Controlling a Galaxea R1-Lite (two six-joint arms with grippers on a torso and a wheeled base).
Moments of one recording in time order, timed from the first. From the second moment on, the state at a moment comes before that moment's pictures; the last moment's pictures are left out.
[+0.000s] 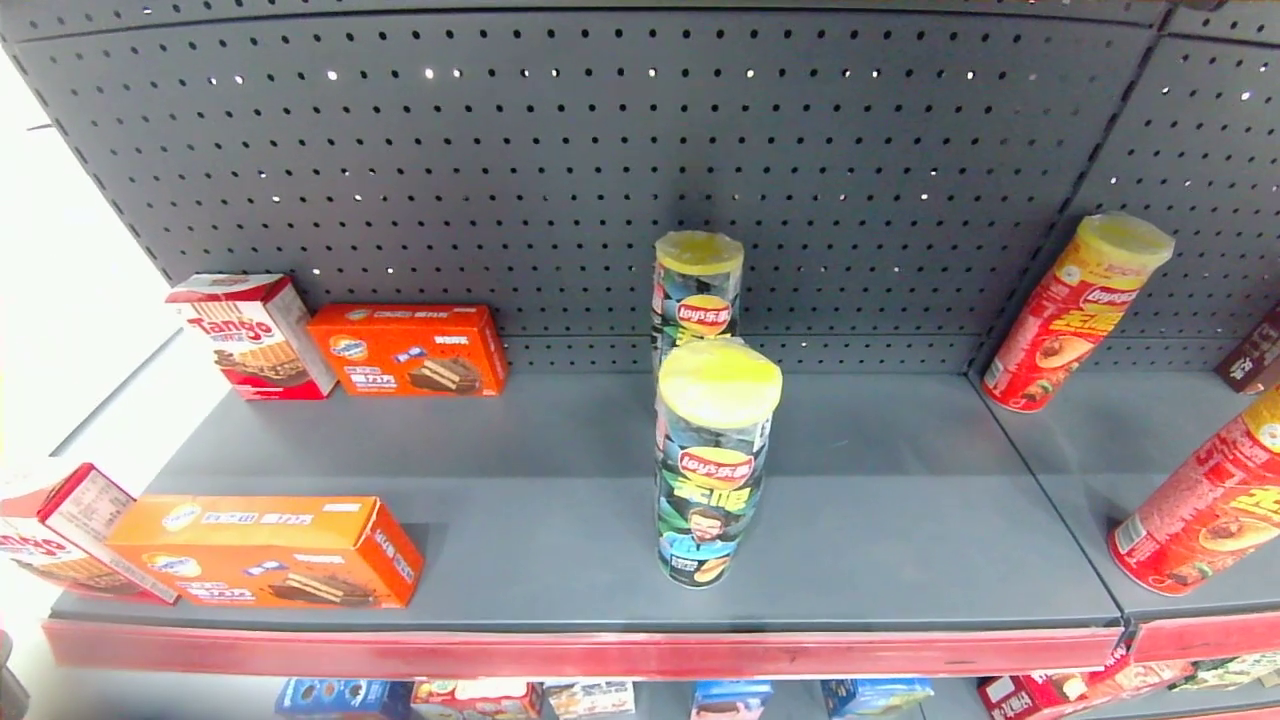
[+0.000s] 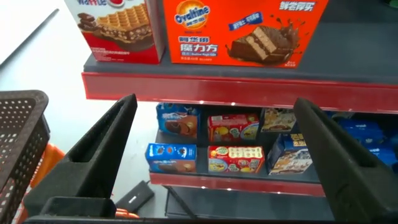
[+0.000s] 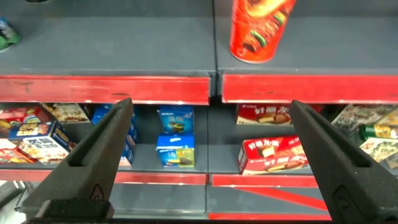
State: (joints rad) left arm 0.00 0.00 0.00 0.00 0.07 -0.02; right arm 0.00 0.00 0.00 0.01 0.03 0.01
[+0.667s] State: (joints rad) left arm 0.00 0.00 0.00 0.00 0.08 -0.02; right arm 0.00 0.00 0.00 0.01 0.03 0.01
